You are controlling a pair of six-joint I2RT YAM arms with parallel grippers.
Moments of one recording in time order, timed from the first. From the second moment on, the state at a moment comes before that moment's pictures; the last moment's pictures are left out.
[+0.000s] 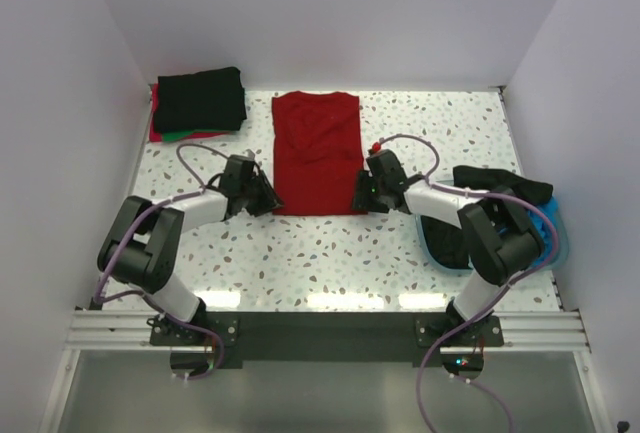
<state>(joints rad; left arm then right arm) -0.33 1.62 0.75 -0.02 0.16 -0.76 0.52 1.71 0.93 -0.17 0.00 0.59</state>
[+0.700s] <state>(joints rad) -0.53 1.13 0.40 -0.18 0.11 -0.87 0.55 1.20 0.56 -0.31 -0.10 0.59</state>
